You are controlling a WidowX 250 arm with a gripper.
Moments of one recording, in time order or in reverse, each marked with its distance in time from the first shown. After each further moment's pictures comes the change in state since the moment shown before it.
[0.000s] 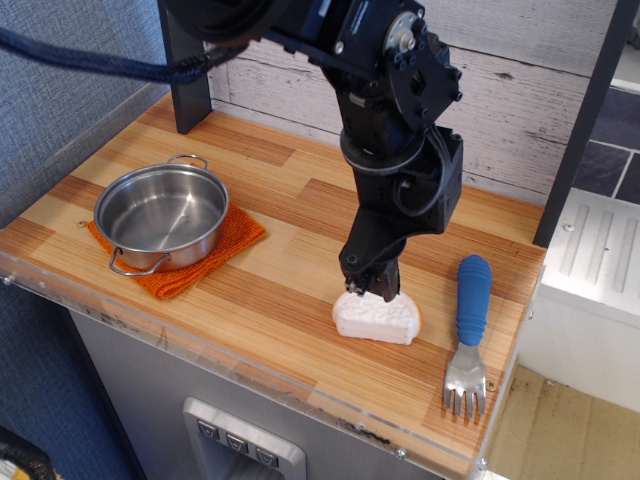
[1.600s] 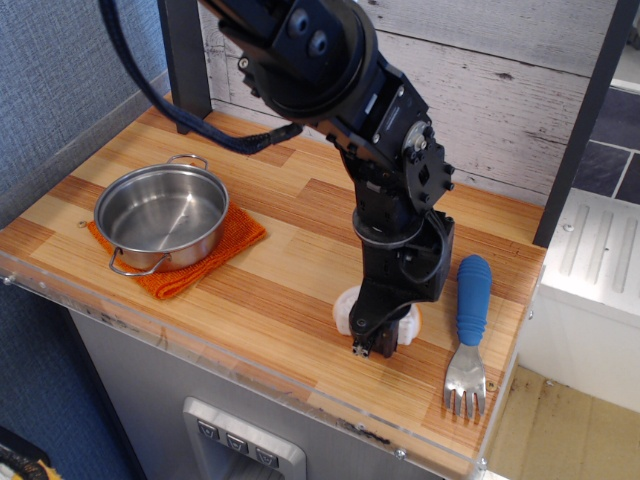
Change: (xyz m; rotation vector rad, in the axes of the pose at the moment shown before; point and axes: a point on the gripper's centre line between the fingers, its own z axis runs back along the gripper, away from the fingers) arm -0.005 -0.020 -0.069 -0.154 0.020 0.072
